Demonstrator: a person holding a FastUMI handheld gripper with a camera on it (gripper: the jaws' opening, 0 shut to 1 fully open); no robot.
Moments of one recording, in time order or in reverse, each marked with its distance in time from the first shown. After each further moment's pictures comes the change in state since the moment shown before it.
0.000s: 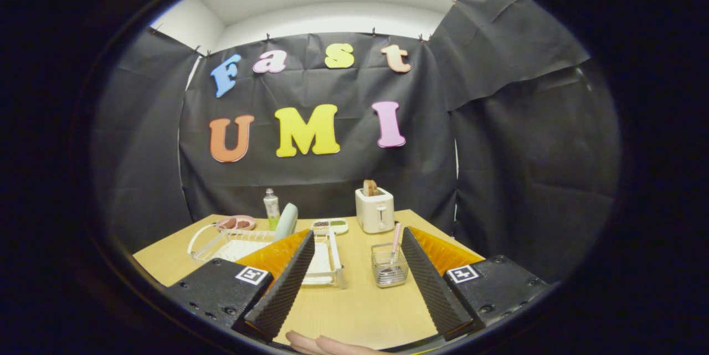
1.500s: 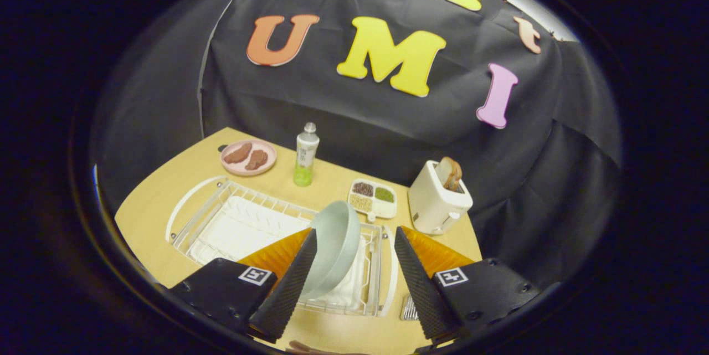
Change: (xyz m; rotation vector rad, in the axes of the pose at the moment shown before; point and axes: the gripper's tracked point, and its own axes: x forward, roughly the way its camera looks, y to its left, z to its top) arm 0.223 0.169 0.016 -0.455 0.591 0.142
